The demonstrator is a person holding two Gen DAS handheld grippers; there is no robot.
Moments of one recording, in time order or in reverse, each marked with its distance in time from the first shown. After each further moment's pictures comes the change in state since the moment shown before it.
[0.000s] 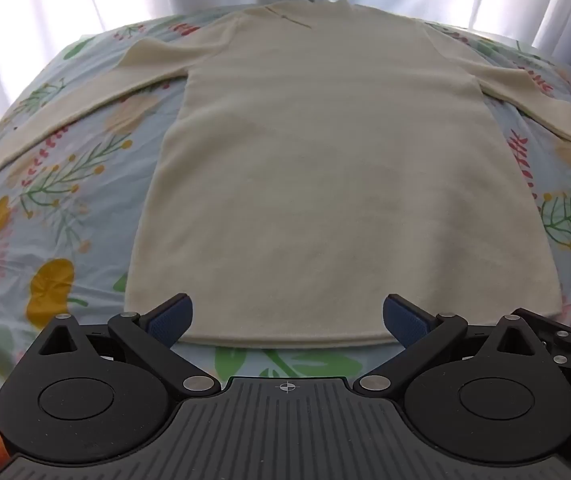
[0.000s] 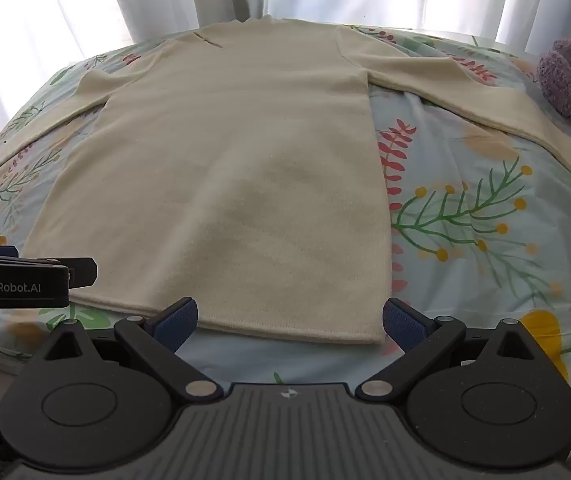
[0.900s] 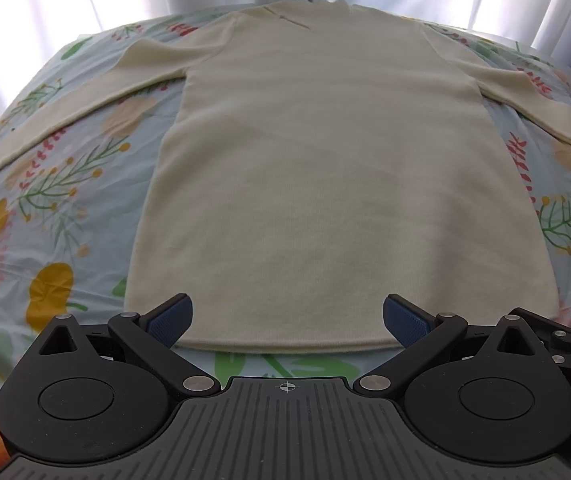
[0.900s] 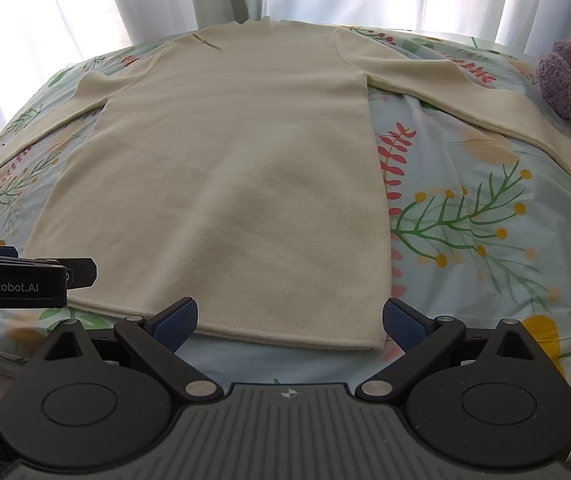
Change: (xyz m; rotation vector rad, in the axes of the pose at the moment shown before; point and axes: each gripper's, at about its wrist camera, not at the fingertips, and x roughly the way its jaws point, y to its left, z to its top) left arm 0.001 0.001 0.005 0.000 0.014 -0.009; right arm -0.001 0.000 0.005 0.001 0.001 0.004
